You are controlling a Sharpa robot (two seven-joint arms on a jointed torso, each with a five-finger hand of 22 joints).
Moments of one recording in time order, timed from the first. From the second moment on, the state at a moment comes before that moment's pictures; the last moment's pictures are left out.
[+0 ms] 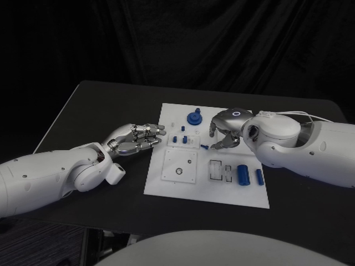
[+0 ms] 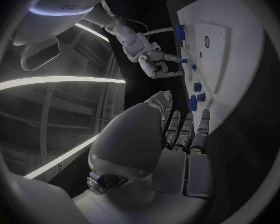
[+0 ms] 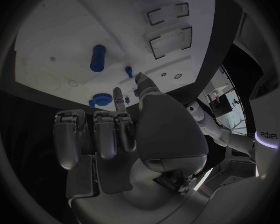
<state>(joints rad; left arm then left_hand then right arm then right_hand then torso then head) 1.07 -0.94 -0.21 1.45 -0.42 -0.02 0.59 1.63 0.09 0.15 0.09 0.38 0.71 0.13 0.07 0.17 0.18 0.12 0.47 0.06 0.23 0.20 0.26 0.05 0.09 0.29 0.29 0.06 0.50 1.30 -0.74 -0.24 1.60 -1.72 -0.12 -0.30 1.32 -0.08 0.00 0.17 0.31 0.98 0.13 0.07 0.25 1.47 0.05 1.57 1.31 1.47 -0.01 1.57 1.31 0.02 1.46 0.10 1.57 1.31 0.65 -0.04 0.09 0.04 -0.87</state>
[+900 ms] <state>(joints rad) 1.06 -0.93 -0.21 1.45 -0.42 -0.02 0.59 1.63 0.09 0.16 0.09 0.38 0.71 0.13 0.07 0.17 0.18 0.12 0.47 0.06 0.23 0.20 0.26 0.05 0.09 0.29 0.29 0.06 0.50 1.30 -0.65 -0.24 1.54 -1.73 0.00 -0.34 1.32 -0.06 0.09 0.15 0.46 1.00 0.13 0.07 0.21 1.47 0.05 1.57 1.31 1.47 -0.01 1.57 1.31 0.02 1.46 0.10 1.57 1.31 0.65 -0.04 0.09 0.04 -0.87</state>
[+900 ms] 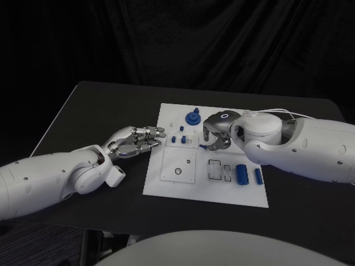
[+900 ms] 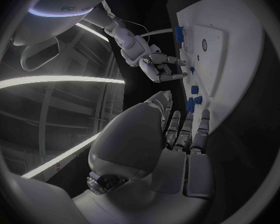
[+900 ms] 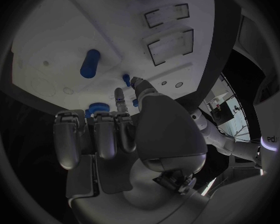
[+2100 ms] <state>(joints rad) 1.06 -0.94 -0.21 1.45 -0.42 -0.02 0.60 1.63 0.09 0.16 0.09 0.39 0.71 0.13 0.07 0.17 0.18 0.12 0.48 0.06 0.23 0.20 0.26 0.05 0.09 0.29 0.29 0.06 0.50 1.26 -0.60 -0.23 1.50 -1.76 0.01 -0.39 1.26 -0.08 0.14 0.15 0.40 1.05 0.11 0.08 0.21 1.47 0.04 1.57 1.31 1.47 -0.02 1.57 1.31 0.02 1.47 0.09 1.57 1.31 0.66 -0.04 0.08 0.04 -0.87</state>
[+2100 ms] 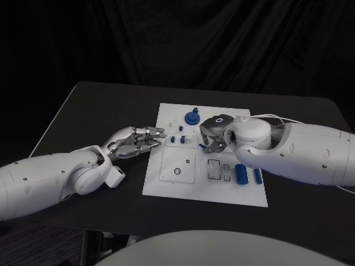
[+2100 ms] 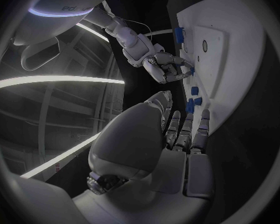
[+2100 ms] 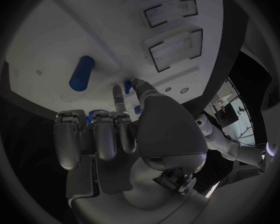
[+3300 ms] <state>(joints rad) 1.05 -0.93 -0.21 1.45 -0.42 -0.02 0.59 1.63 0.09 0.16 0.09 0.39 0.71 0.13 0.07 0.17 0.18 0.13 0.48 0.06 0.23 0.20 0.26 0.05 0.08 0.29 0.29 0.06 0.49 1.25 -0.60 -0.24 1.49 -1.76 -0.03 -0.38 1.29 -0.07 0.31 0.04 0.52 1.11 0.09 0.09 0.23 1.47 0.02 1.57 1.31 1.47 -0.04 1.57 1.31 0.02 1.47 0.07 1.56 1.31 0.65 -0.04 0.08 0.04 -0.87</state>
